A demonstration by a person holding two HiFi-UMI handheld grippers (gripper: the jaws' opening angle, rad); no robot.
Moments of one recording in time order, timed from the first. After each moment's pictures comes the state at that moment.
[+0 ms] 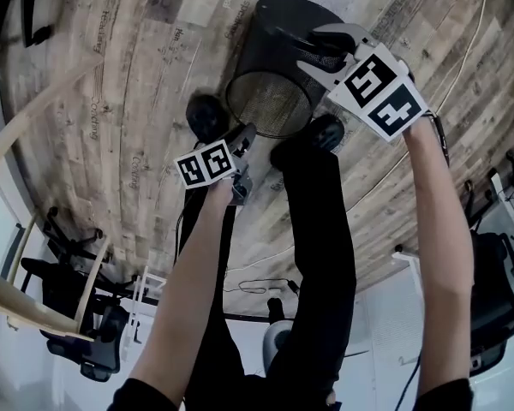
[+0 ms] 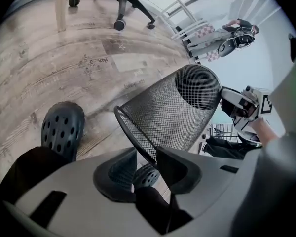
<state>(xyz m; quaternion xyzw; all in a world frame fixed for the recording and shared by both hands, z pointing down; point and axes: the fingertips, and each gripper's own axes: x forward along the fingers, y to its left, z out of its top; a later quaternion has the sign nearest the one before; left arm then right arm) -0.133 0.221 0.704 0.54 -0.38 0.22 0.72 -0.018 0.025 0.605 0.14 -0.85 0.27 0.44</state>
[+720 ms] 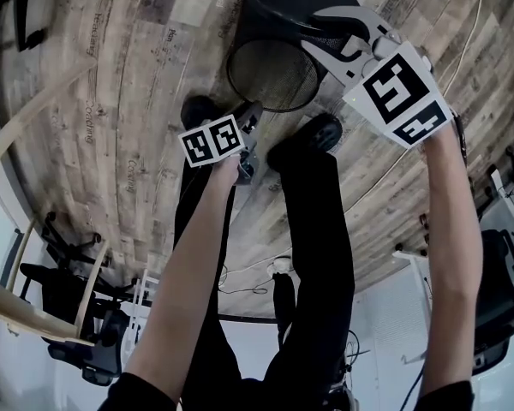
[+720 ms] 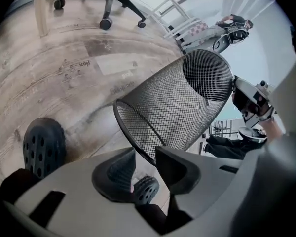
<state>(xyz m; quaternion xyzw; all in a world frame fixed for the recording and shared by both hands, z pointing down) -0.102 0.175 0.725 0.57 -0.38 0.22 0.70 -0.011 -0.004 0.566 0.16 -0.88 0.17 0.41</state>
